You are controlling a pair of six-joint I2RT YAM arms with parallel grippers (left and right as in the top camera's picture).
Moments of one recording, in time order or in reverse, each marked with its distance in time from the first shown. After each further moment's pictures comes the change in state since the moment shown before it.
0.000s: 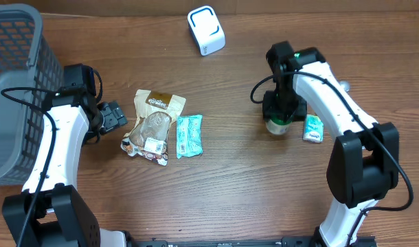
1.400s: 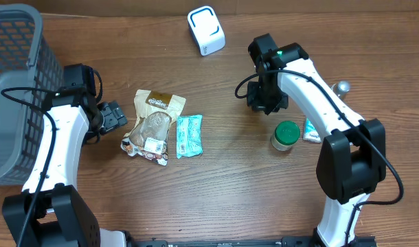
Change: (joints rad) left arm 0.000 0.000 0.000 0.000 0.000 0.000; right arm 0.082 0.056 0.142 0.039 -0.056 0.082
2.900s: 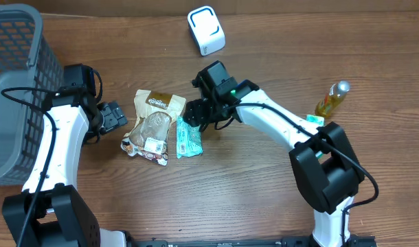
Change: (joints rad) left arm 0.000 0.000 0.000 0.000 0.000 0.000; right arm 0.268 0.019 -0.211 0.629 -0.303 -0.076
